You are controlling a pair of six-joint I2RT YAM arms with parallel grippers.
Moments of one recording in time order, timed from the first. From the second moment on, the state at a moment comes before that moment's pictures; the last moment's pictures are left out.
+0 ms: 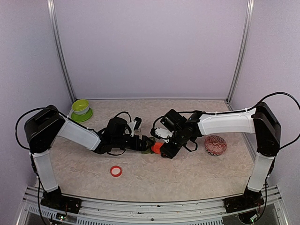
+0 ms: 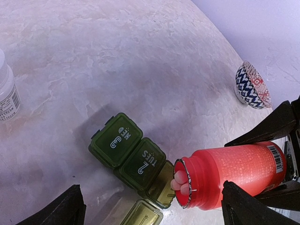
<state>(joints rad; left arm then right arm) -0.76 1.89 0.87 0.49 0.26 -0.46 0.90 1.85 1.29 -0.56 -0.01 -0.07</state>
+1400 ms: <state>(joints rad) -0.76 1.89 0.87 0.49 0.29 -0.46 0.88 1.90 1.39 -0.68 -0.04 -0.08</state>
